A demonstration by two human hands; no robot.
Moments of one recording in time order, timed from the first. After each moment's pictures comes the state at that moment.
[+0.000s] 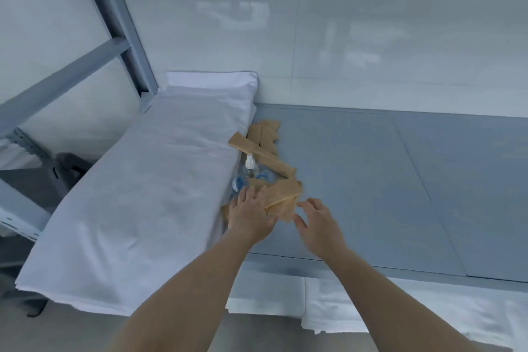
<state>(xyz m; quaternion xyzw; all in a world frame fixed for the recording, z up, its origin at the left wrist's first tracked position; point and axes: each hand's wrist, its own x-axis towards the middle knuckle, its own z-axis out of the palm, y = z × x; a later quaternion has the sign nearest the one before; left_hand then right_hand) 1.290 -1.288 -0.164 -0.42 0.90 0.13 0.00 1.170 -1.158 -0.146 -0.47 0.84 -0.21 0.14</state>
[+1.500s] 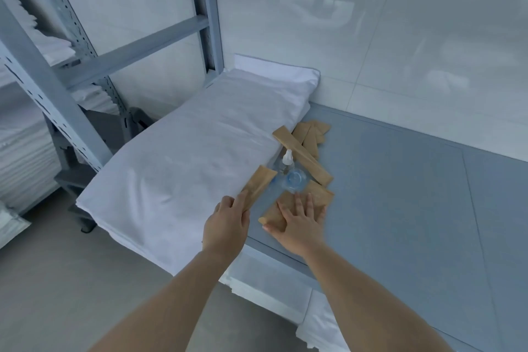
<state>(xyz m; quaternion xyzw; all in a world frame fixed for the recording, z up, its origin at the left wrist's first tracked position) 1.377 -1.239 -0.134 -0.59 0.78 0.15 -0.15 1.195 -1.226 -0.196 -0.62 0.77 0.04 0.16</state>
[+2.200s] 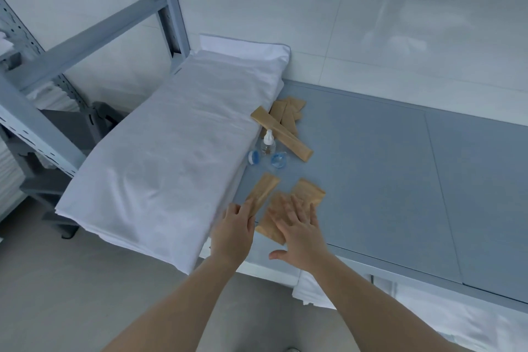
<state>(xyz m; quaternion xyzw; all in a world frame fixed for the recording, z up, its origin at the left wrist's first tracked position) 1.371 -1.201 -0.145 -0.54 0.81 0.21 -0.09 1.206 -1.140 -0.180 -0.69 0.71 0.04 0.12</state>
